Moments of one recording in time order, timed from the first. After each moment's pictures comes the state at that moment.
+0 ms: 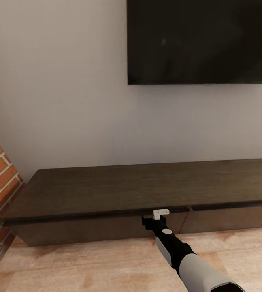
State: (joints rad) left arm 0.44 -0.13 0.59 -1.43 0.85 0.38 -0.06; right arm -0.69 0.16 0.15 -0.34 -0.06 -0.06 -0.08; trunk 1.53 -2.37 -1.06
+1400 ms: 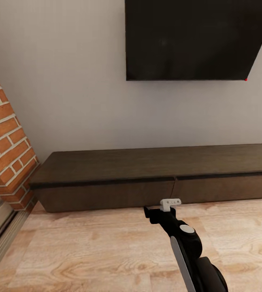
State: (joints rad) left arm 0.44 -0.13 0.58 -1.42 0.85 0.38 -0.07; right arm -0.25 0.14 0.19 -1.61 -0.06 0.69 -0.07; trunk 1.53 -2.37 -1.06
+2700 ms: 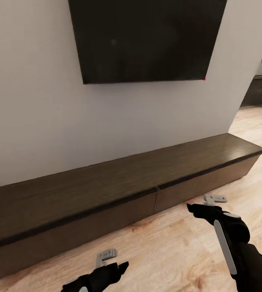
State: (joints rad) left arm -0.02 -0.14 -0.15 -1.33 0.42 0.62 -0.06; right arm -0.34 -0.08 -0.11 -1.62 -0.06 0.92 -0.03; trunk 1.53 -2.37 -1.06
